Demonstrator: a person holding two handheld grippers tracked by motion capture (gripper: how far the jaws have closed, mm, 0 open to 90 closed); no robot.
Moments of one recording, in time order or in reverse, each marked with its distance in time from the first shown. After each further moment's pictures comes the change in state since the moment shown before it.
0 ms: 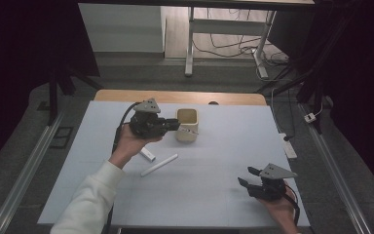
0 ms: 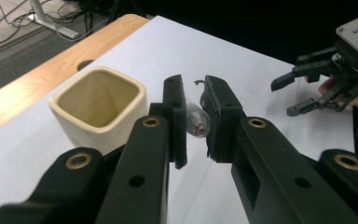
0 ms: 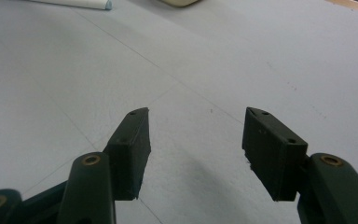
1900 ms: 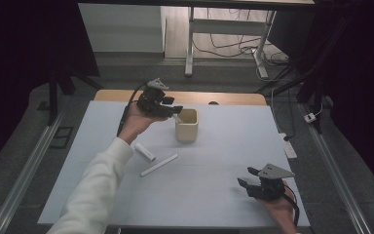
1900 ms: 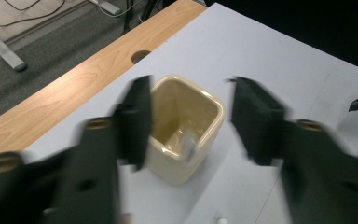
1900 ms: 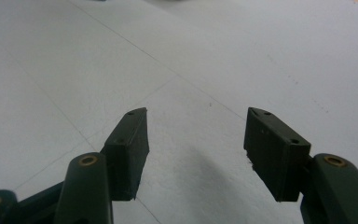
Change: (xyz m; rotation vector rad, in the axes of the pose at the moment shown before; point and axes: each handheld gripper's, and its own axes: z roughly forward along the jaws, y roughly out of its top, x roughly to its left) left arm 0.047 0.029 0.029 0.086 0.137 -0.057; right arm 0.000 -0.002 0.004 0.029 -0.006 -0.011
